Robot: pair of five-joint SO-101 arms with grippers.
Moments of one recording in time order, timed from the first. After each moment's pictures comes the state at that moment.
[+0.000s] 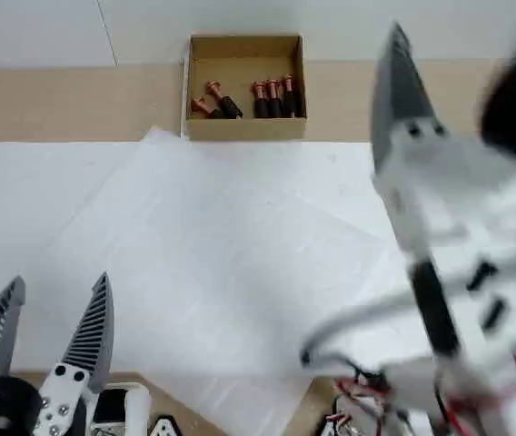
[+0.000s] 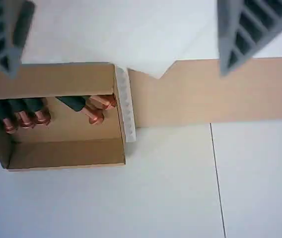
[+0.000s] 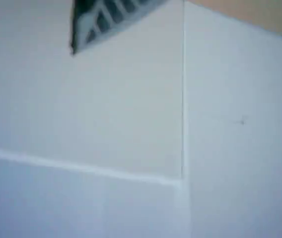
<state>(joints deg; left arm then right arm) -8.4 -84.3 7.7 94.9 0.0 -15.6 -10.5 -83.0 96.7 -2.2</state>
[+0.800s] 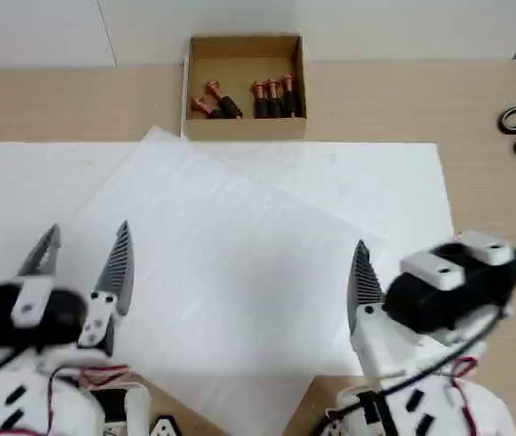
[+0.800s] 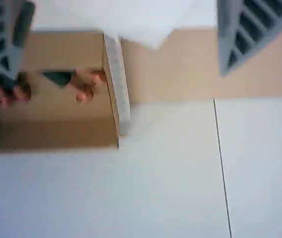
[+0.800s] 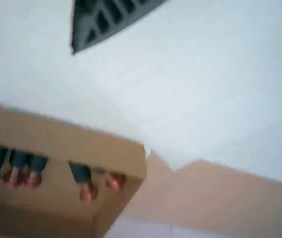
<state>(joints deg) -8.4 -103.7 54.4 64.7 0.0 -15.6 -87.7 32.5 79.7 -2.2</state>
